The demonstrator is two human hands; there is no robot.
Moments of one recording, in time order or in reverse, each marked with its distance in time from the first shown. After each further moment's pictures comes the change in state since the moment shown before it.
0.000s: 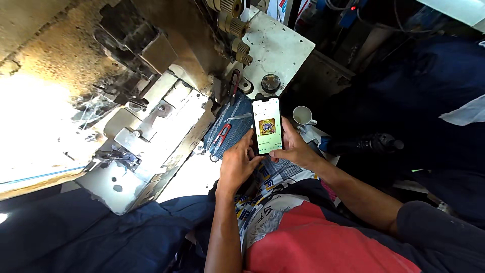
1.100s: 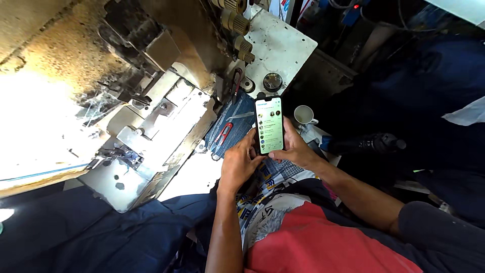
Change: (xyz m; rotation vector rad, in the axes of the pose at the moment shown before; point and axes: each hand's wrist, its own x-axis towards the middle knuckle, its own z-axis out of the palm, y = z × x) left_hand 0.000 0.001 -0.001 0.021 -0.005 0.008; right_hand 0.000 0.004 0.003 -0.007 0.022 0.003
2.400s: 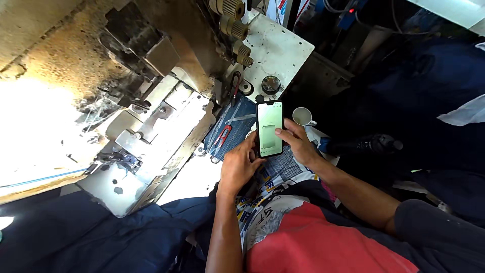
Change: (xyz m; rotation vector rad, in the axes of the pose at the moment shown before) left_hand 0.000 -0.004 0.003 0.009 -0.005 0.048; right_hand 0.011 -0.002 -0.006 -0.189 0.232 -0.194
